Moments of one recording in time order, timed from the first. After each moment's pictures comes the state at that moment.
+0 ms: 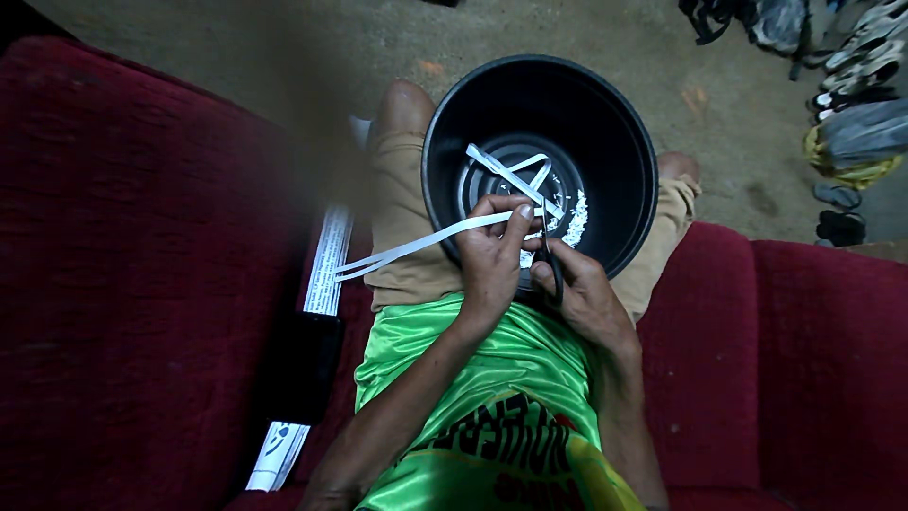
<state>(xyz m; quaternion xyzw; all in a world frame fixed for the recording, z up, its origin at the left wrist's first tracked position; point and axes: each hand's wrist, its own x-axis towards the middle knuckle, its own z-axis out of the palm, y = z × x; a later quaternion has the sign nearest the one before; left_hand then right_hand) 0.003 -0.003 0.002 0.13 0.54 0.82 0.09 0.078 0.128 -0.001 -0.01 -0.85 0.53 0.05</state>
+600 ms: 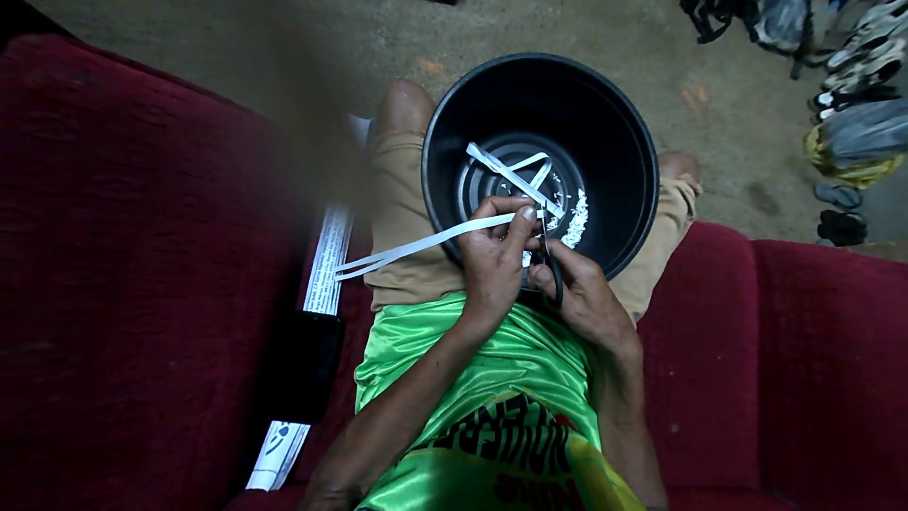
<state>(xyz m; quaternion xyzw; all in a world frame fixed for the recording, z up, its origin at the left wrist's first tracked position) 0.005 -0.002 0.002 0.13 0.54 0.82 0.10 0.078 0.127 0.000 -0.02 -0.86 0.51 0.04</state>
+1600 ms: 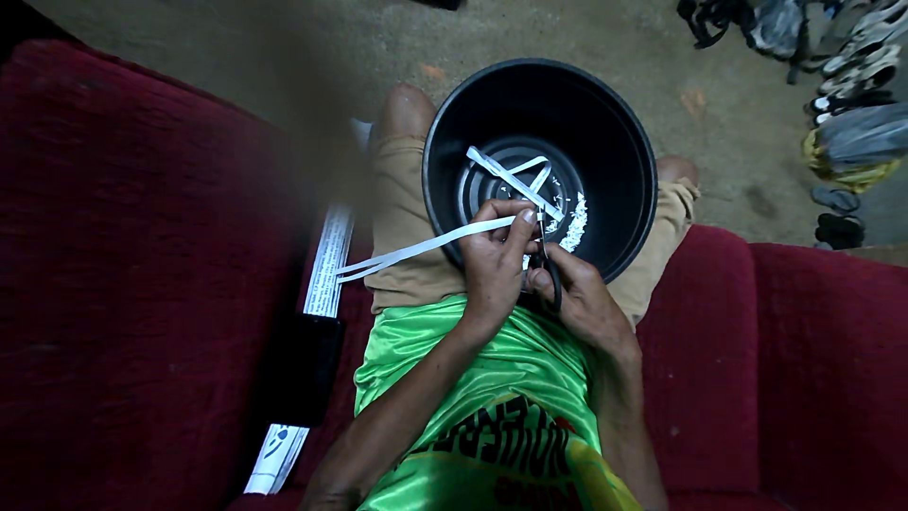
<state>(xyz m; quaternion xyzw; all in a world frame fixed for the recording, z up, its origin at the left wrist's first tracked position) 0.005 -0.001 0.001 0.12 0.54 0.83 0.11 0.077 0.127 -0.003 -0.01 -0.85 0.53 0.03</state>
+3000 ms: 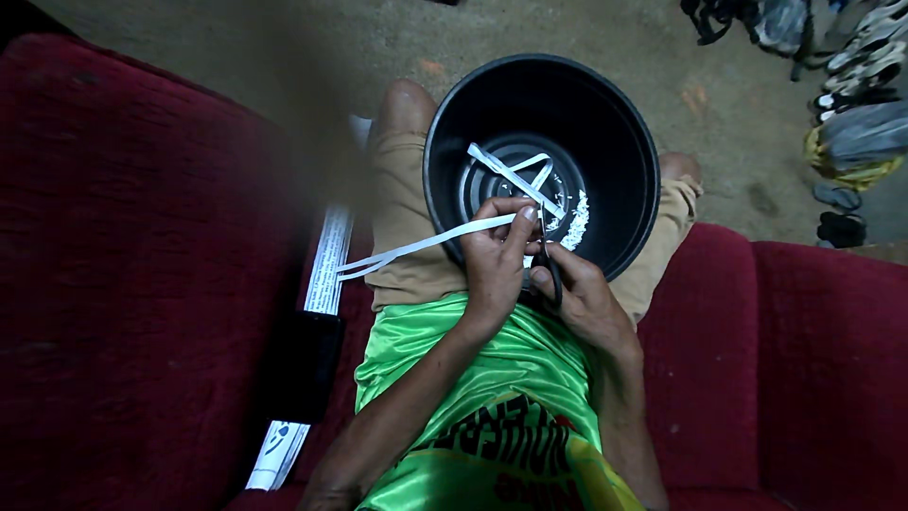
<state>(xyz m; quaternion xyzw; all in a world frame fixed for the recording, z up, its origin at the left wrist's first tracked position) 0.006 0.000 0.001 0.11 0.53 0.83 0.11 0.080 0.128 -0.005 -0.01 -0.85 0.52 0.04</state>
